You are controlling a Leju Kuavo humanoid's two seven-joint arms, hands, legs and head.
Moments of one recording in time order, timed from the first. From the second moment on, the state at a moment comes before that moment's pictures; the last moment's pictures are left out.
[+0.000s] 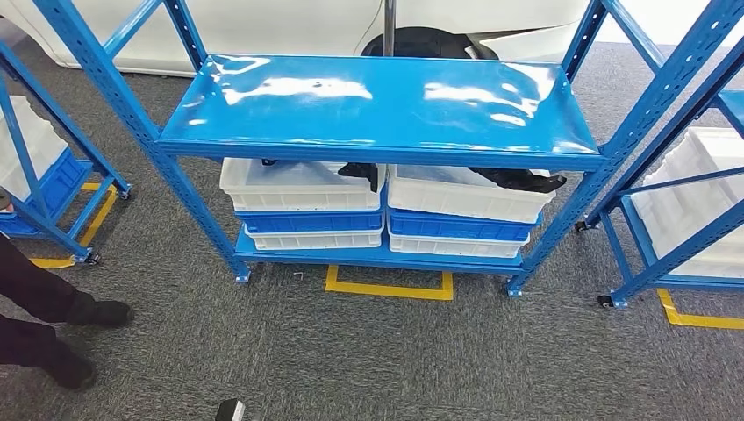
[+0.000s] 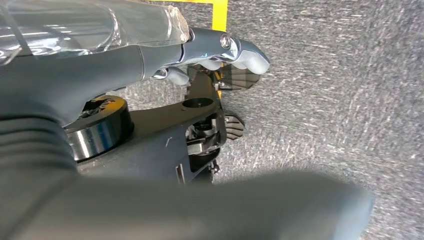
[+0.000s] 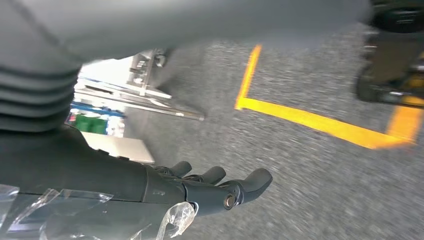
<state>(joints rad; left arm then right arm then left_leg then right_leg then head) -0.20 -0.04 -0.82 -0.27 0.96 0.09 -0.18 -0.12 -0.12 0.82 -0.41 -0.45 -0.06 0.31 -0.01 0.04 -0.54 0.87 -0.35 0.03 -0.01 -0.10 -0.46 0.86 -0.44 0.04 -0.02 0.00</state>
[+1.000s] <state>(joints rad) -0.06 -0.03 -0.60 -0.28 0.53 0.07 -0.08 -0.02 -0.04 0.65 -0.32 -0.26 -0.03 0.19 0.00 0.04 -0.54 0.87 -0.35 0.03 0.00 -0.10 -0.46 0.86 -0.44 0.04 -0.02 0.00</state>
